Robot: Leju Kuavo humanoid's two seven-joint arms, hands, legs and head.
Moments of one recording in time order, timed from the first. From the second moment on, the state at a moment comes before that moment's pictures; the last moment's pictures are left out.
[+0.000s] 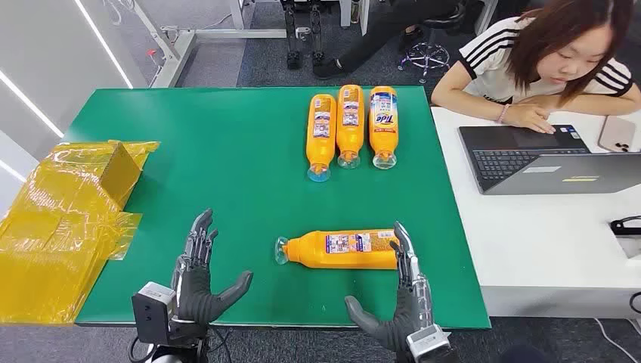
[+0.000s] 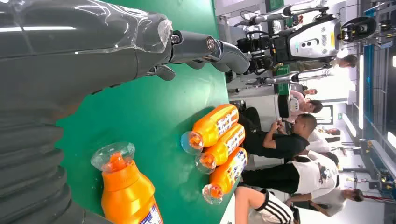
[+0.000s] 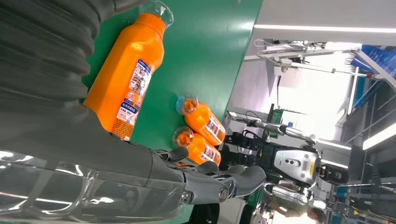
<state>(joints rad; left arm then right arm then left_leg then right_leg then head) 0.11 -0.07 -0.39 -1.60 -0.09 0.32 -0.60 0.19 0.05 0.53 -1.69 0.12 -0.35 -0.58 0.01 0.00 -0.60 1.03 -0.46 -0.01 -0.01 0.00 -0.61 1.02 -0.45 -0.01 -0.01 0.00</state>
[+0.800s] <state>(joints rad) 0.11 -0.07 -0.39 -1.60 -0.10 0.30 -0.58 0.19 0.04 0.53 -1.69 0.18 -0.41 -0.56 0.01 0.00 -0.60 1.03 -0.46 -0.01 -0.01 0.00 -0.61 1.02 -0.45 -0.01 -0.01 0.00</state>
